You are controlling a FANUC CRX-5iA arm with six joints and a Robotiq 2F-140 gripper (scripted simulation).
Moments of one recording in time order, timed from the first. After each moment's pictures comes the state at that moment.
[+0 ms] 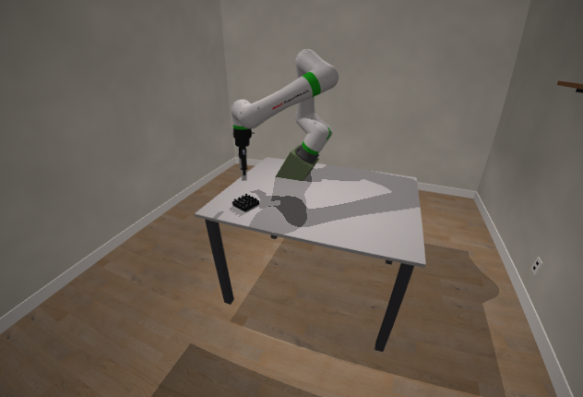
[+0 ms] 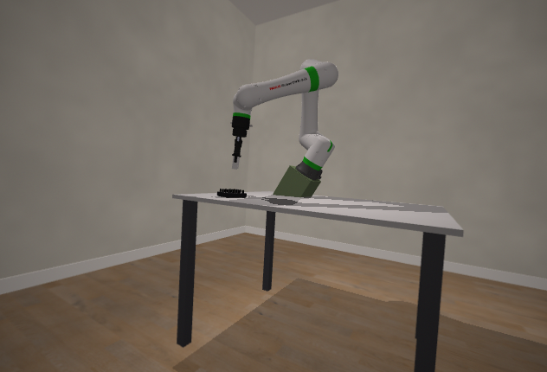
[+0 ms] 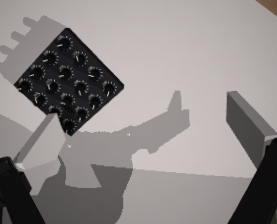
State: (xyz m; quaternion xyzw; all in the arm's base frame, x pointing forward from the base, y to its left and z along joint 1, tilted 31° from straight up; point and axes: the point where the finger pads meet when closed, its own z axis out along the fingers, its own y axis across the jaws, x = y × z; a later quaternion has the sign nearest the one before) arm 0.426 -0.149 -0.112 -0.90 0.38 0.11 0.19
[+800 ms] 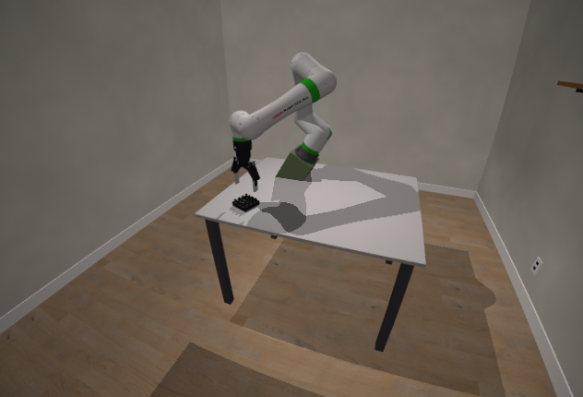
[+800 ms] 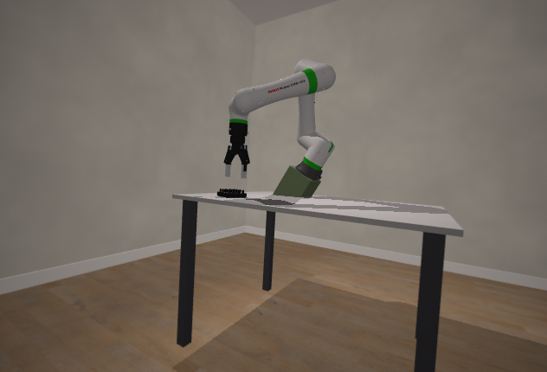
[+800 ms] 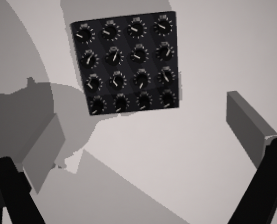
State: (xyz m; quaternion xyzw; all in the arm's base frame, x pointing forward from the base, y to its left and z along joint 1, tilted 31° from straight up) arm 0.471 -0.078 -0.128 -0.96 0.08 0.05 0.25
